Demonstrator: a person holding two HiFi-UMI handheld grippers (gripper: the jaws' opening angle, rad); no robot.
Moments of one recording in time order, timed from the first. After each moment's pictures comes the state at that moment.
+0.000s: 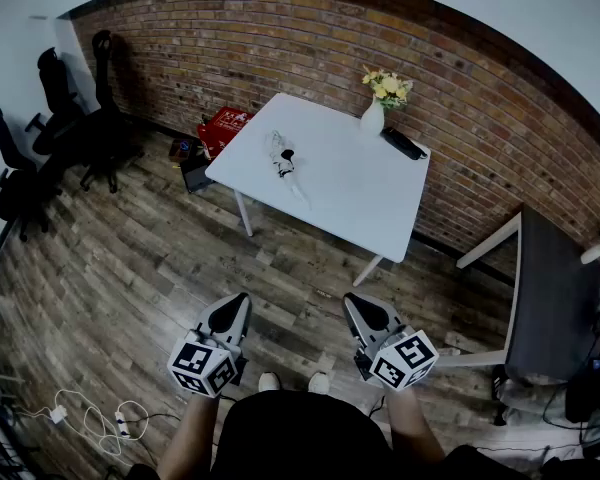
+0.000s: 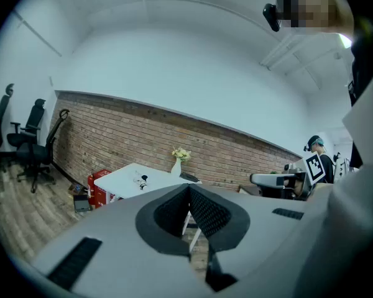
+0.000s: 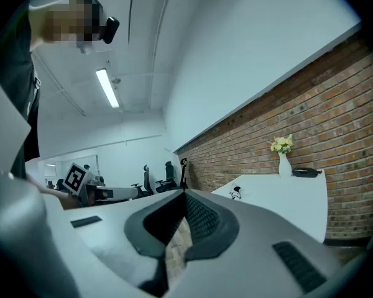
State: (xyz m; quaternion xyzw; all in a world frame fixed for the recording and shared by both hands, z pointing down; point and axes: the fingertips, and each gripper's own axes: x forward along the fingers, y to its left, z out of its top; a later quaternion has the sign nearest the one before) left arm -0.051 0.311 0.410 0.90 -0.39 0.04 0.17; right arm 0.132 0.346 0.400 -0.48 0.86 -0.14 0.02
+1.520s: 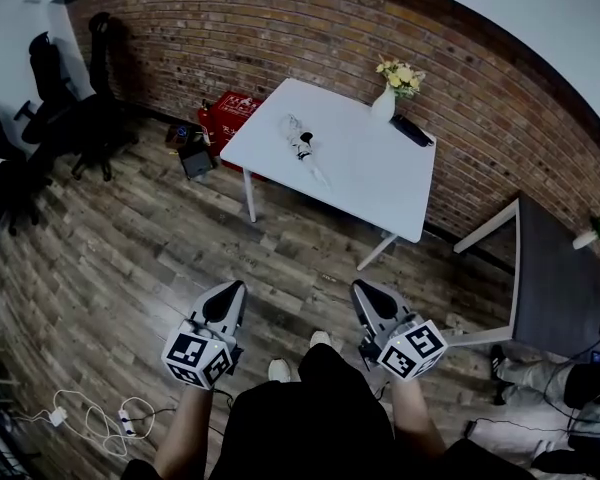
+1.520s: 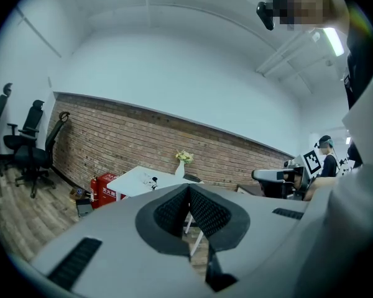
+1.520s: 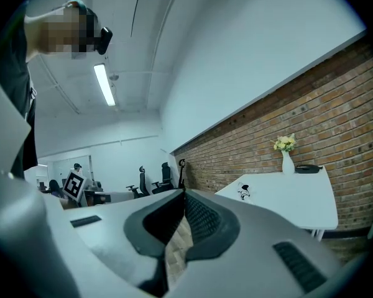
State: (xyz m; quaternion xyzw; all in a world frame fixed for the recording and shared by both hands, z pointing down) left arm -0.157 0.313 0.415 0.91 -0.37 0.04 0.15; right arm 0.045 0.356 0.395 -0.51 0.85 -0.14 0.02
